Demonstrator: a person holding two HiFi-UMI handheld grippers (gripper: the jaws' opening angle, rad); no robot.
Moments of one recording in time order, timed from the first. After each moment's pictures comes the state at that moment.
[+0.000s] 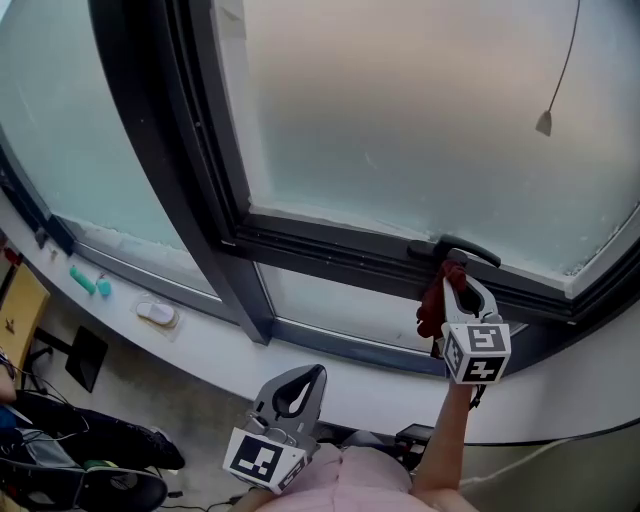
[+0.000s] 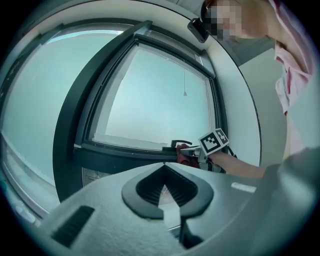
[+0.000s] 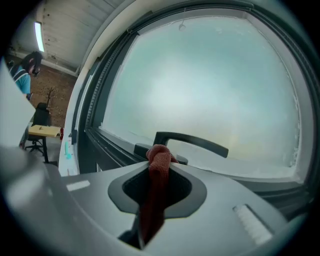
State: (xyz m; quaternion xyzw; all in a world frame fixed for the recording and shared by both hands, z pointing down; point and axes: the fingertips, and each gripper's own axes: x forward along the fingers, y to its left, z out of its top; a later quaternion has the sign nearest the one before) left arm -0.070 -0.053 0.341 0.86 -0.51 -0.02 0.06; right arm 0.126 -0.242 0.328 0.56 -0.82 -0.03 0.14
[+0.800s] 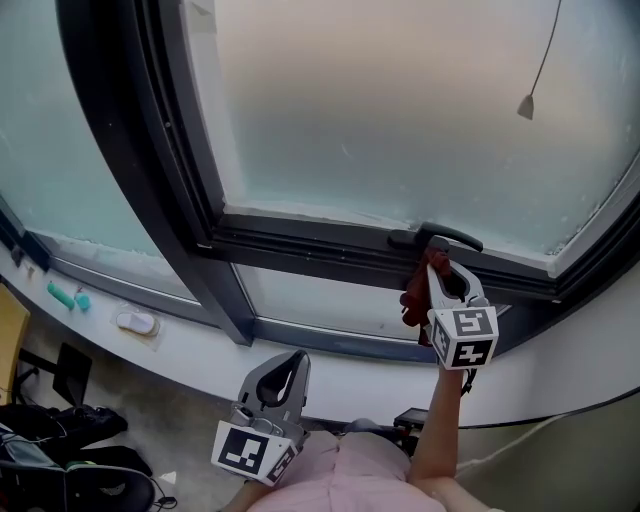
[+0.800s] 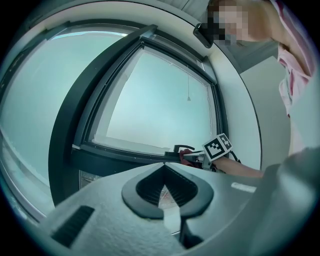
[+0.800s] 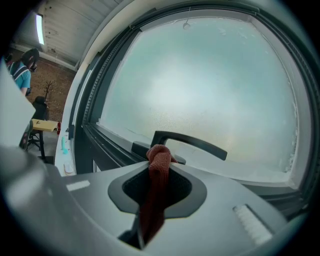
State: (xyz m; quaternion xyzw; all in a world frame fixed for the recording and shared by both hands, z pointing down) left arm -0.088 -0.070 0.334 0.86 -0.50 -0.05 0.06; right arm 0.124 -0.244 0.328 0.57 -0.80 -0.03 0.15
